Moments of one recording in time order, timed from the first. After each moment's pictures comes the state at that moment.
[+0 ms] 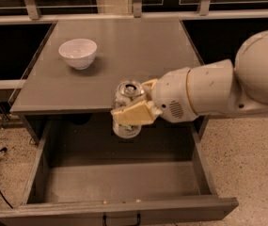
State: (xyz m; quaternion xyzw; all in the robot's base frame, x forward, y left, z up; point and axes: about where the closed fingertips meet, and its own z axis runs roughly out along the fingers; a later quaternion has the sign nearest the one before) arm 0.455 0.004 0.923 -0.46 0.73 0.28 0.41
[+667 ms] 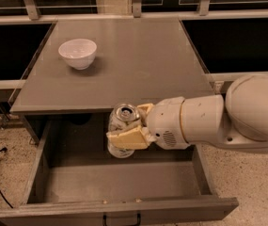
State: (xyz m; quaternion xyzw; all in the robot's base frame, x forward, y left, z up) arm 0.432 0.015 0.880 -0.45 0.73 0.30 0.42
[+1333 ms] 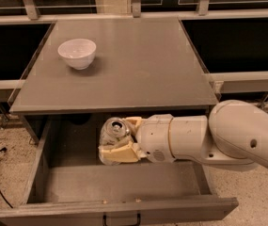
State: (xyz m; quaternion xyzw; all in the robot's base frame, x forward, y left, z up) arm 0.427 0.037 0.842 -0.49 0.68 0.31 0.45
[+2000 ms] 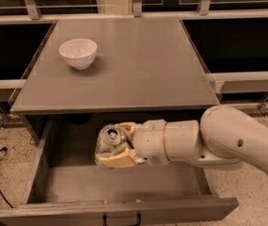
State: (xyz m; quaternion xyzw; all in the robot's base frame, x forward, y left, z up) arm 0.427 0.051 0.818 -0.53 0.63 0.33 0.46
